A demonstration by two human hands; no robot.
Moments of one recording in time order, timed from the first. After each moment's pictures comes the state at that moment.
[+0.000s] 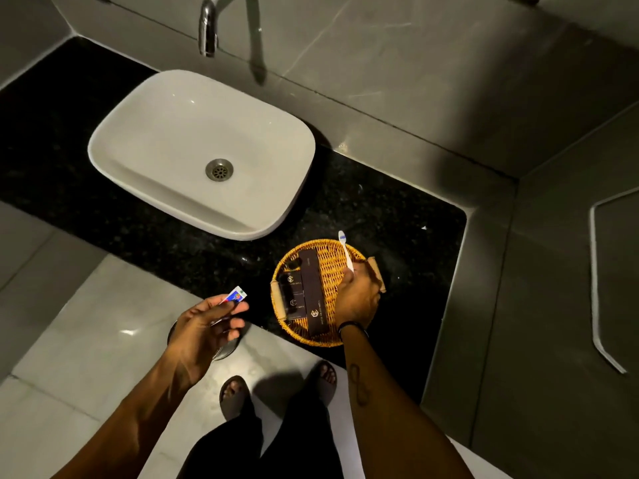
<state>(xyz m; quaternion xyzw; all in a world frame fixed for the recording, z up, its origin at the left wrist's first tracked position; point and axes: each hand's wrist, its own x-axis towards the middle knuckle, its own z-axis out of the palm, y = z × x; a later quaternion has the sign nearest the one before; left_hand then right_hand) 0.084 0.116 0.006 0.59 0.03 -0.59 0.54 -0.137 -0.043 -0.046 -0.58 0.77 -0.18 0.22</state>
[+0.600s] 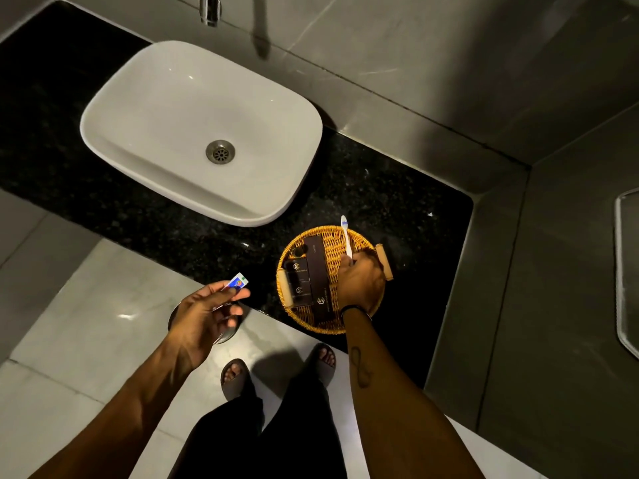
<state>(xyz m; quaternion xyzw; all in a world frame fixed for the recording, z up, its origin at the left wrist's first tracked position) 0.097 0.113 -0.001 0.61 0.02 -0.60 0.52 -0.124 -0.048 -0.042 -0.59 0.78 -0.09 0.19</state>
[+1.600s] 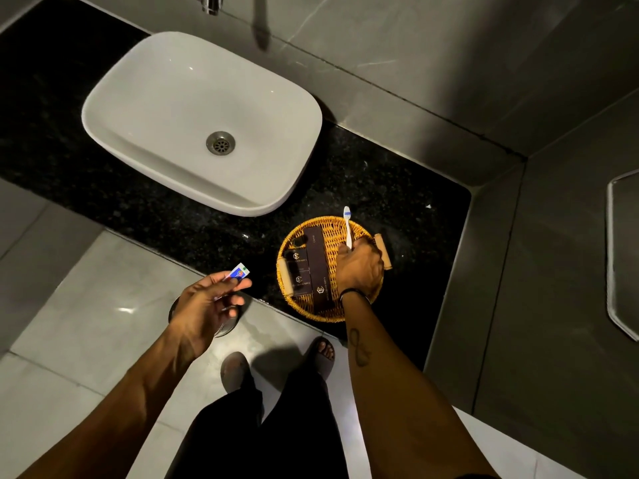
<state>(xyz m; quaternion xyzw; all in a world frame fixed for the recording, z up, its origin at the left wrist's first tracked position) 0.093 0.119 0.002 0.60 0.02 -0.60 0.53 -0.119 -0.050 -0.023 -0.59 0.78 -0.05 0.17</state>
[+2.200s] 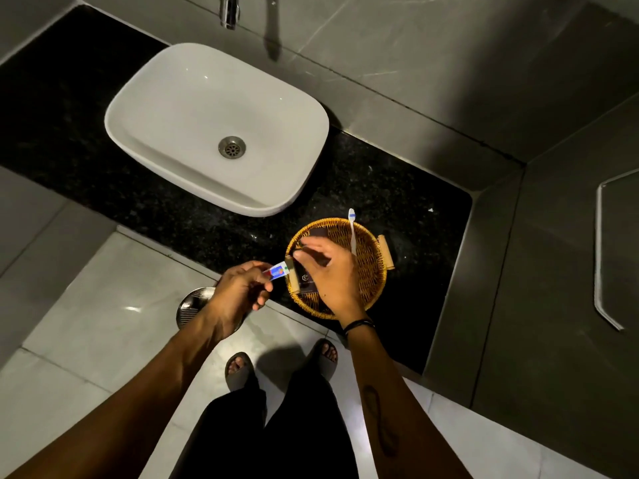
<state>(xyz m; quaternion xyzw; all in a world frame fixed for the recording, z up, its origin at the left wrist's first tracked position) 0.067 0.091 0.030 0.61 -0.09 -0.62 0.48 -0.100 -0.001 0.030 -0.65 0.54 -0.23 0.48</state>
